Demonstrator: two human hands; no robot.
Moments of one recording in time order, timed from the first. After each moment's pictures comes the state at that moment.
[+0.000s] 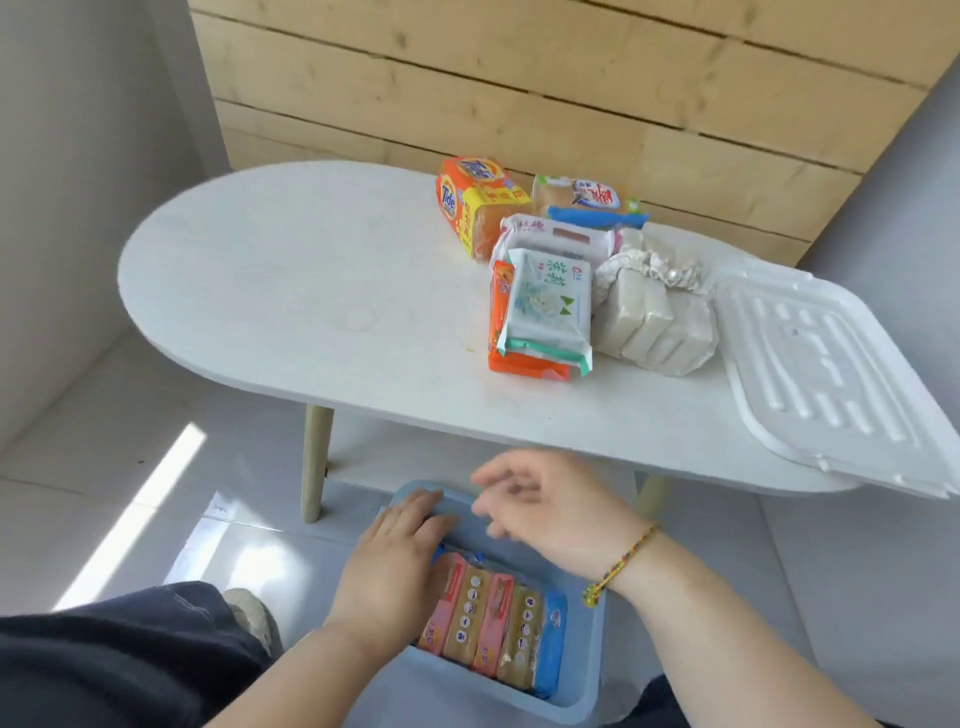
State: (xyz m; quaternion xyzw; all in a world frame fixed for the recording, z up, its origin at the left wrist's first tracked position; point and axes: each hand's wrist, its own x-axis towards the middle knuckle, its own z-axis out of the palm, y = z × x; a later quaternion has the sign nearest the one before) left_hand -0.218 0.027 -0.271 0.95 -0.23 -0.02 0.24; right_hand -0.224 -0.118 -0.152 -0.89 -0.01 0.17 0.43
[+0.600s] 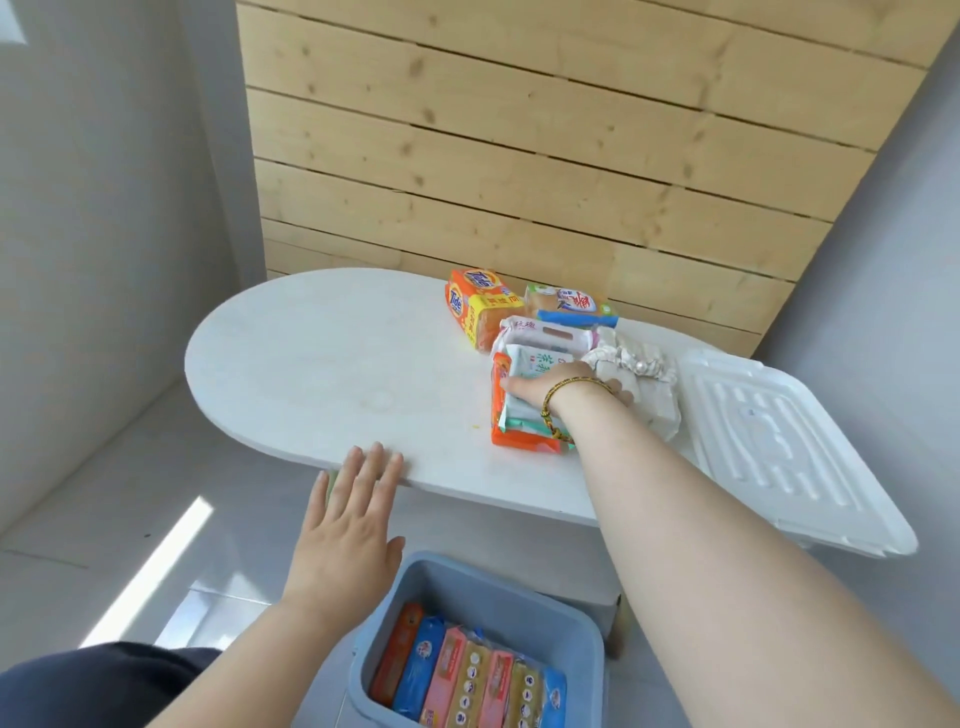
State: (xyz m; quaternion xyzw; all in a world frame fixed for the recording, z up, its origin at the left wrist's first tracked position) left_hand -0.189 0.067 -0.204 0.98 -0.14 0.08 0.15; right_hand -0.102 -0.126 -0.089 -0.93 0.31 0.08 0.20
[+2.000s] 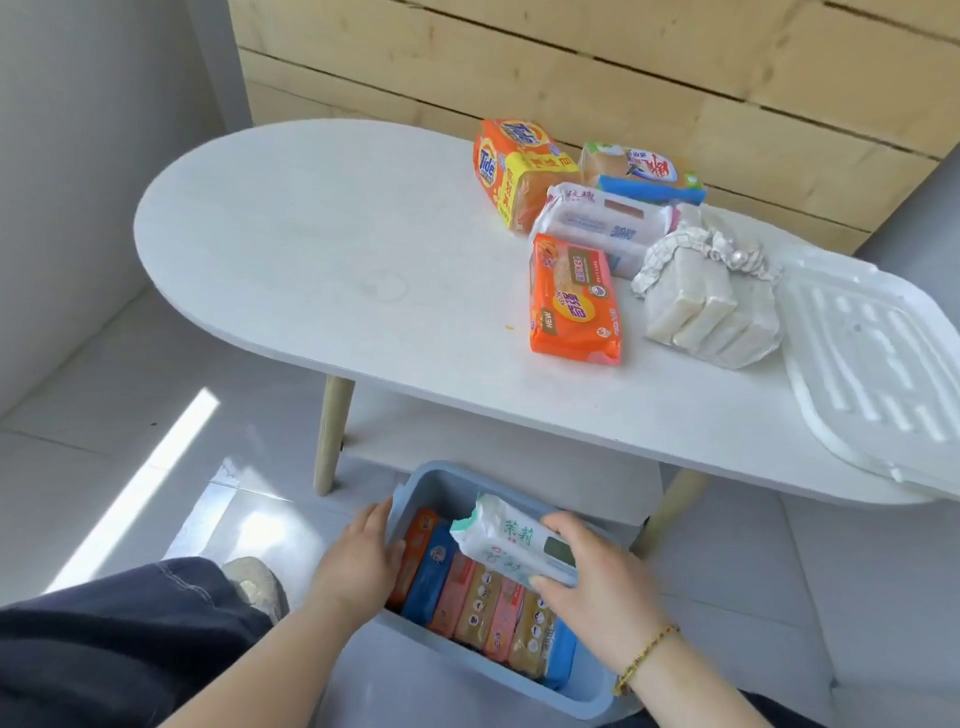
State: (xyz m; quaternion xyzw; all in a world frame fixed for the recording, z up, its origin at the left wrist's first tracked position) left_hand -0.197 0.063 -0.339 0.93 0.01 -0.22 0.30; right_hand -0.251 -0.139 -0.243 -0.98 0.03 0.09 0.17
